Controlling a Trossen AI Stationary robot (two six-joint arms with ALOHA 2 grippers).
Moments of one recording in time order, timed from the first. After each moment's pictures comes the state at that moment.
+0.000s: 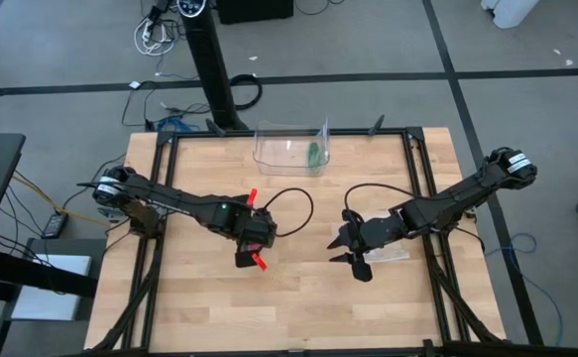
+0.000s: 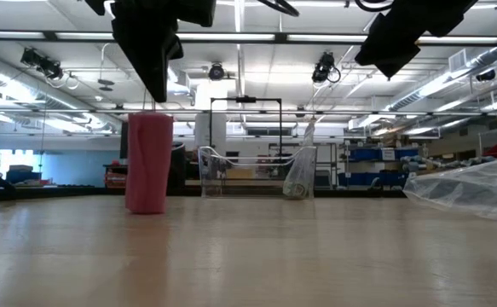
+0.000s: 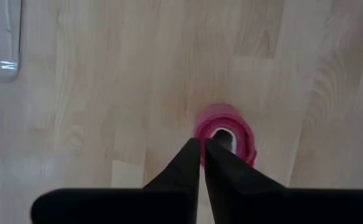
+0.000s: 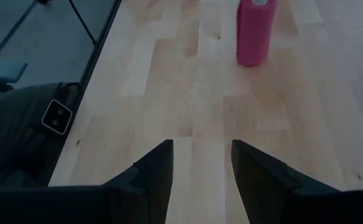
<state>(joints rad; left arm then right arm) -0.24 1.67 1.42 -1.11 -0.22 -0.35 0.40 1.25 0.79 -0.15 0.14 0.33</state>
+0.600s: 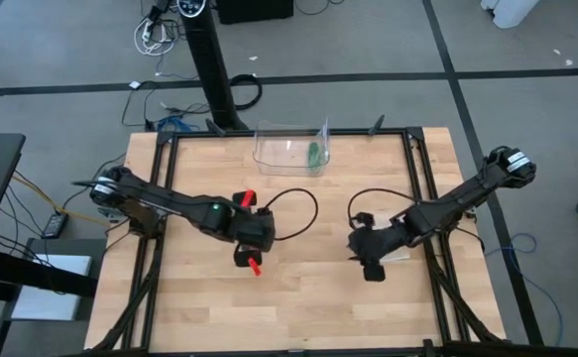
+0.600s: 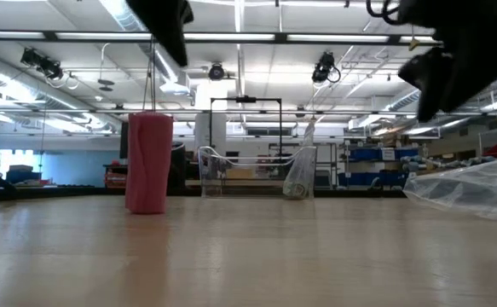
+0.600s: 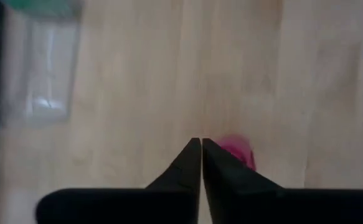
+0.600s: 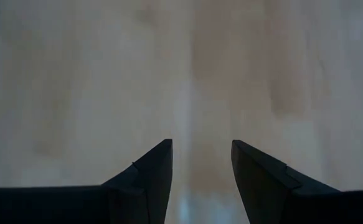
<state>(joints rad) -0.28 1.65 1.51 -1.11 -0.37 -0.30 0.47 1.25 0.79 -0.52 0.22 0.38</state>
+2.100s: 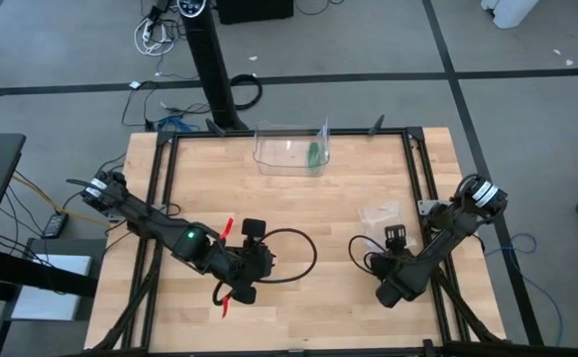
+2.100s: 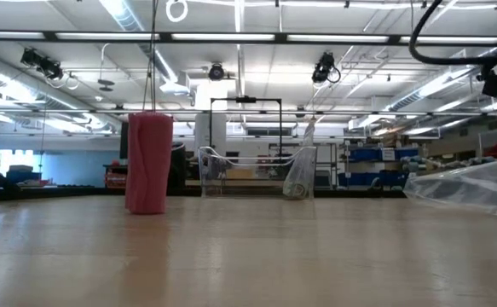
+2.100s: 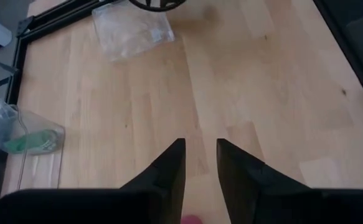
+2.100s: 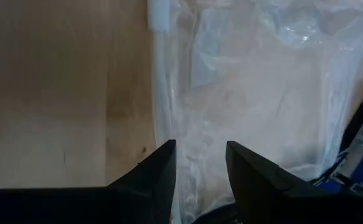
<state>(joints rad) -0.52 1.61 1.53 -0.81 -0.47 -0.11 0.82 1.72 0.92 -1.25 0.35 0.76</state>
